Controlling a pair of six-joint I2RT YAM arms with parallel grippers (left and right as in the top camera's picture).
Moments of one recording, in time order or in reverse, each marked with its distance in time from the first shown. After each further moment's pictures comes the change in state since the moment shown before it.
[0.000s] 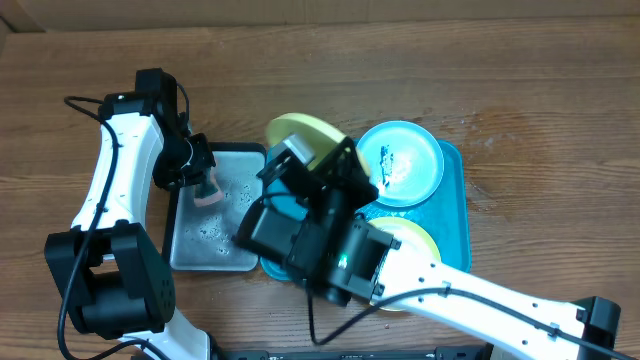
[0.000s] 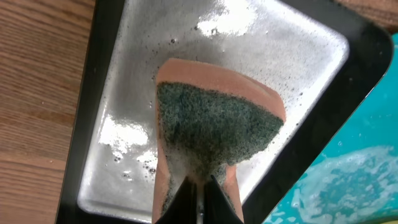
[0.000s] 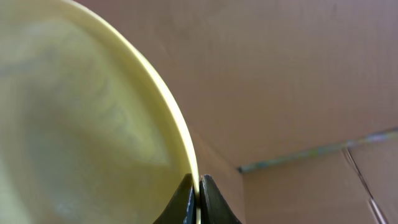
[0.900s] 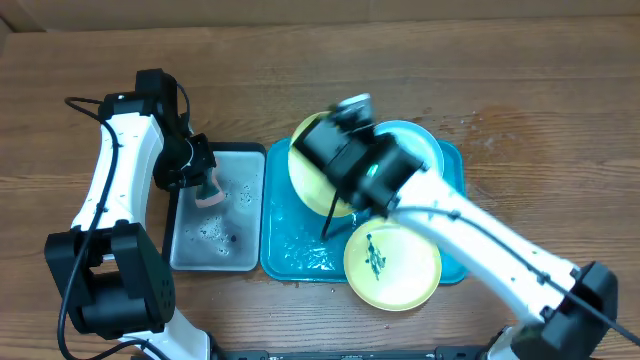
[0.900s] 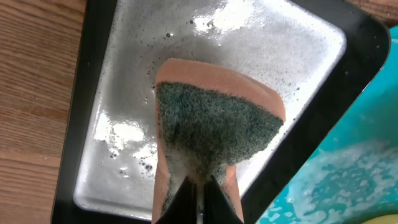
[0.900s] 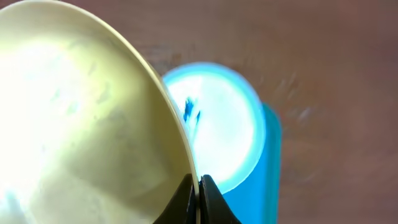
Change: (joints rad) left arm 0.000 0.000 0.000 -0.011 0.014 0.000; right arm -0.387 0.076 0.002 -0.050 -0.729 0.408
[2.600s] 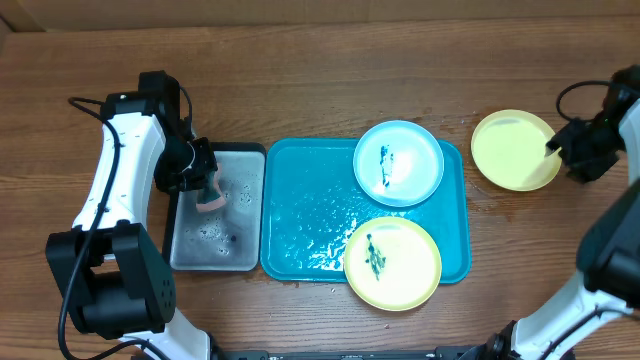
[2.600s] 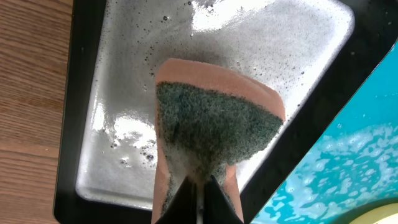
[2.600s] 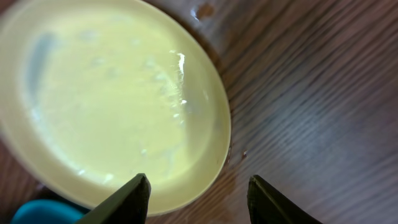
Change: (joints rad) left arm -0.008 0.000 0.000 -0.033 0.000 0.019; right arm -1.199 0.249 0.004 0.005 -0.635 -0.068
